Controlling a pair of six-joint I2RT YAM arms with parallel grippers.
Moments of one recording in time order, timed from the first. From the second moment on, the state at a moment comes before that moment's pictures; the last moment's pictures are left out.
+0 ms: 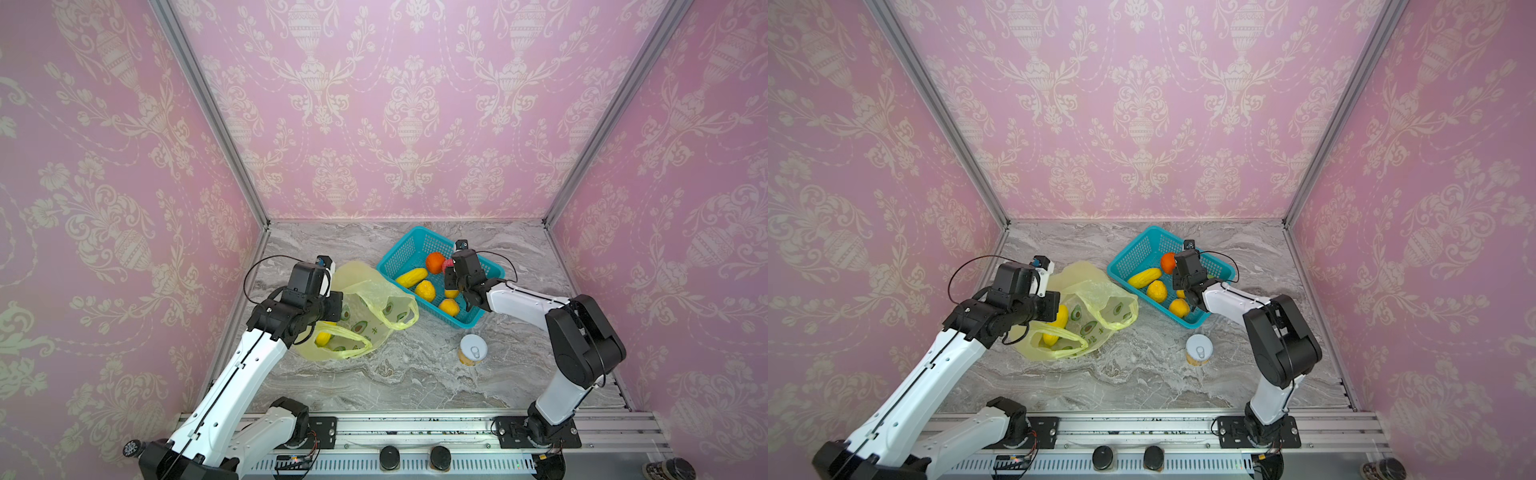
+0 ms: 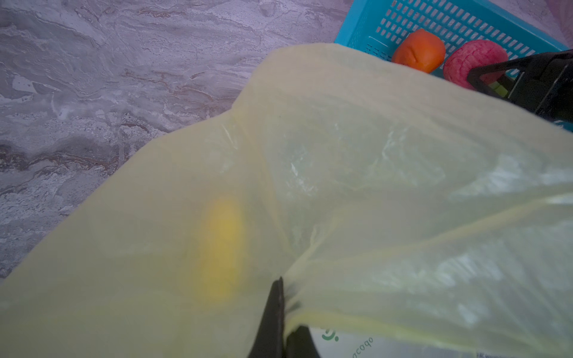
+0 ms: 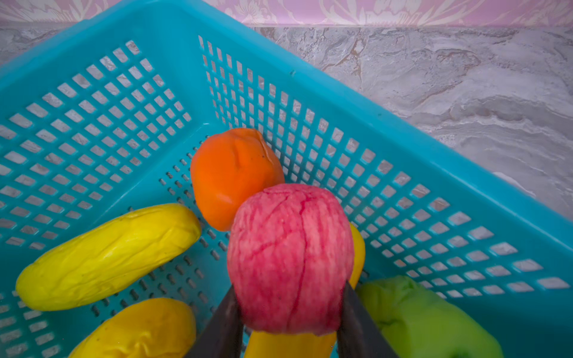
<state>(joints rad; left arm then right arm) -0.32 1.01 1.01 -0.87 0.02 -0.22 0.43 1.75 1.05 -0.01 0.32 0.30</state>
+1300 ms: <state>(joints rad) -0.32 1.01 1.01 -0.86 0.04 -0.22 0.91 0.94 0.52 0.33 -0.13 0.00</state>
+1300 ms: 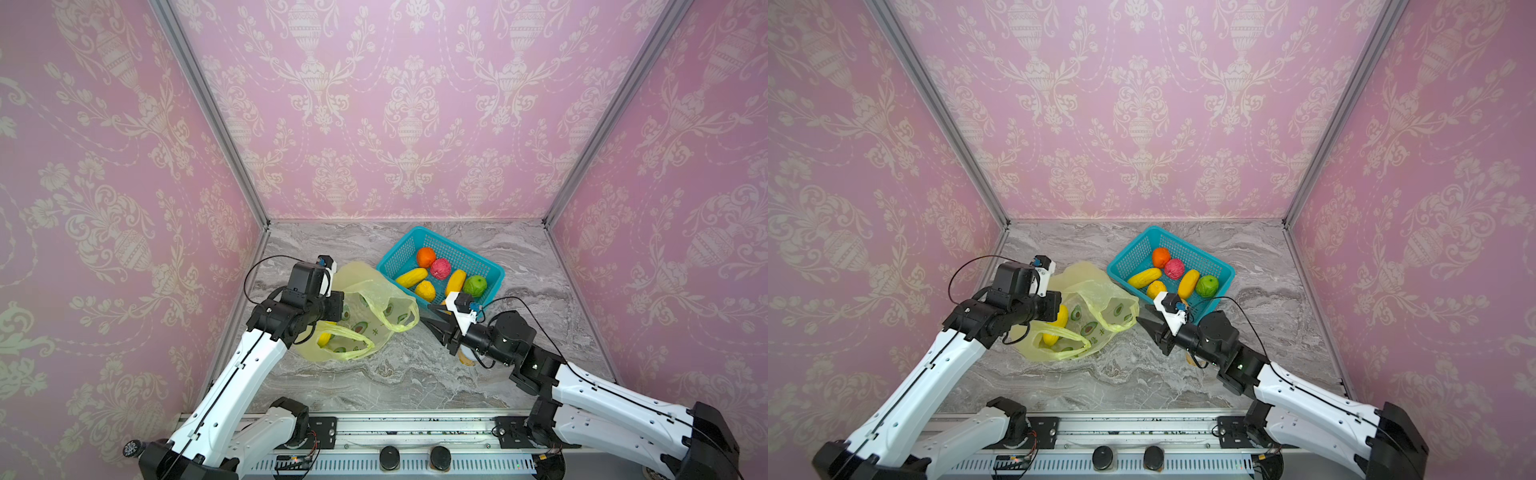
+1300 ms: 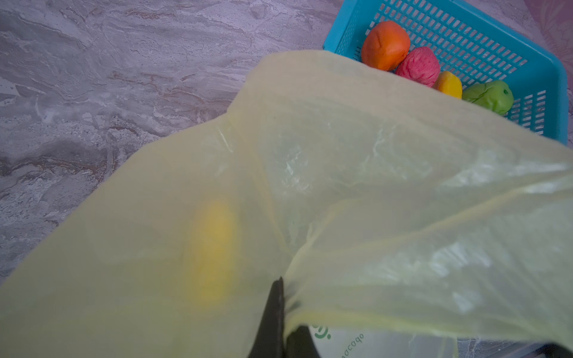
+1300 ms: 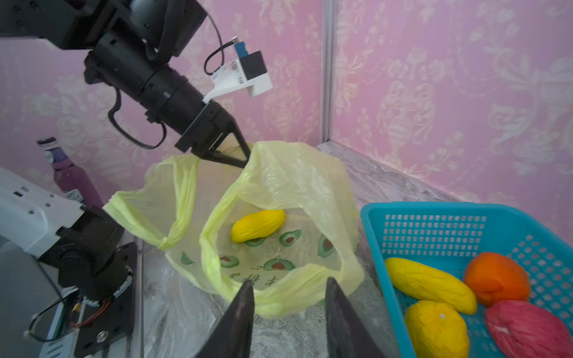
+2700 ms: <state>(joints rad) -0.32 1.10 1.27 -0.81 0.13 -0.22 1.08 1.67 0.81 0.59 -0.16 -0.06</state>
